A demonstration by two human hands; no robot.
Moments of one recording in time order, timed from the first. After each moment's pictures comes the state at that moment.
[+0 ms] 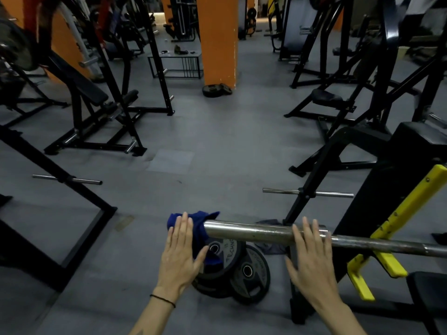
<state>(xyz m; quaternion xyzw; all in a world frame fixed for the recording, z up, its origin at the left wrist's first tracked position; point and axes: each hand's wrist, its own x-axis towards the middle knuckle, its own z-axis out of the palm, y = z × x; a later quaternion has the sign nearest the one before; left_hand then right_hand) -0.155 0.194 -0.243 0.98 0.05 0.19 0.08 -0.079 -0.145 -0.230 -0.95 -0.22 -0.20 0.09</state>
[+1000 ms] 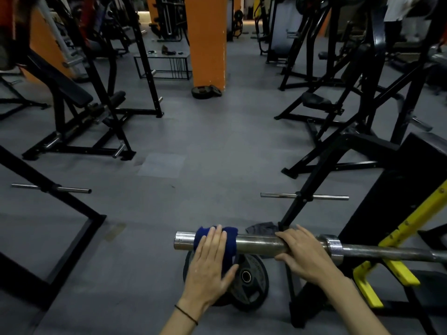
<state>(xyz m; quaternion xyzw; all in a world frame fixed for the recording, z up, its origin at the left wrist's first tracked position) -0.131 0.170 -0.240 0.97 -0.07 0.19 0.11 -0.023 -0.104 -0.199 -0.93 -0.34 -0.09 0.09</state>
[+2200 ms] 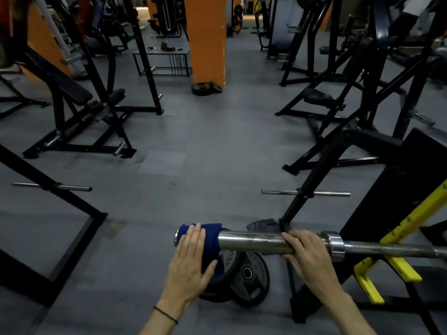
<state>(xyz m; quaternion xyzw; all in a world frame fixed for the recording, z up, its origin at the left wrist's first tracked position) -0.145 0.216 -0.243 0.97 -0.04 0.21 0.09 -0.046 -0.114 -0.229 -0.91 -0.31 -0.23 0.15</state>
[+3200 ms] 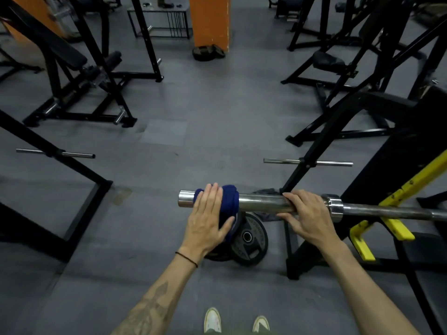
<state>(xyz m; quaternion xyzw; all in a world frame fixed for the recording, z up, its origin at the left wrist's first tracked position) -0.130 0.183 -0.237 0.97 -0.06 0.22 0.11 -0.036 -0.118 -0.223 -0.93 -0.30 -0.18 0.14</state>
